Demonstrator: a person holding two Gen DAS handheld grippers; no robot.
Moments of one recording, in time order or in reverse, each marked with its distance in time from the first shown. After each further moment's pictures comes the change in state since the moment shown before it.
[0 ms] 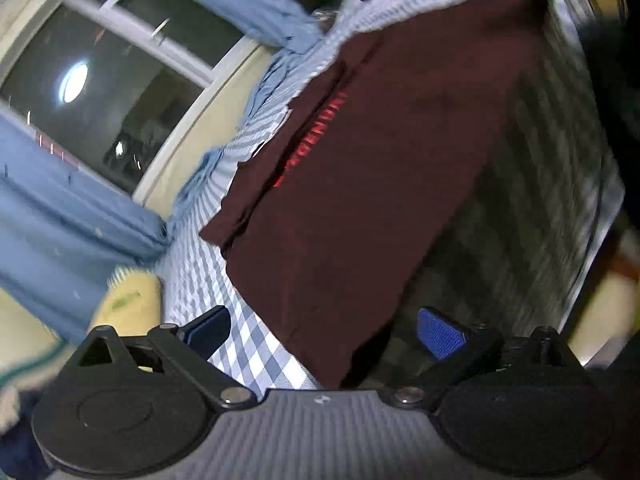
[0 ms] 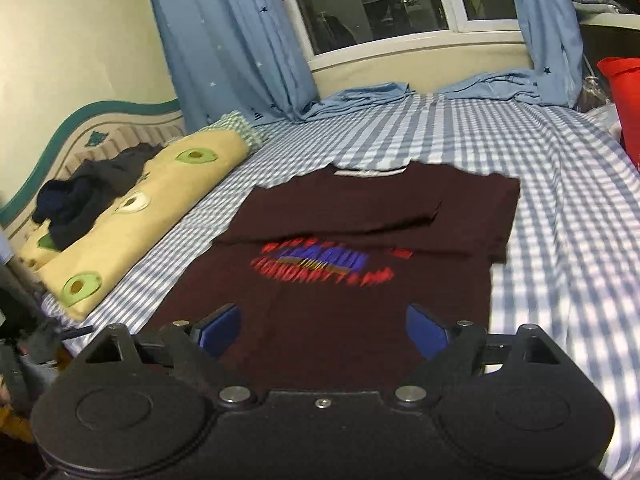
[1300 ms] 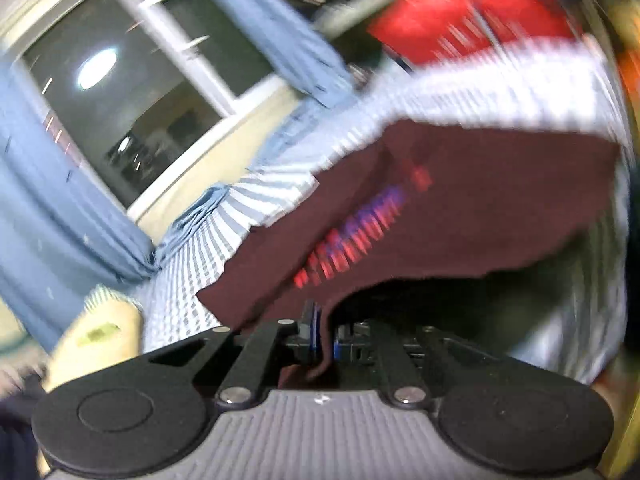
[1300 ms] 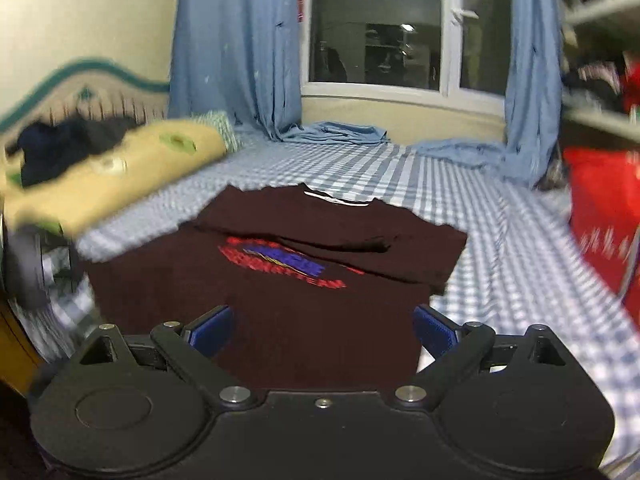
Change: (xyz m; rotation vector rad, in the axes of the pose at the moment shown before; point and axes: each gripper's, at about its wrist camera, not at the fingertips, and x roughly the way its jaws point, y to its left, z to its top) left arm 0.043 0.094 0.098 -0.311 -0.163 -0.106; right arm -0.036 0.039 -0.040 -0.269 -0.097 -0.215
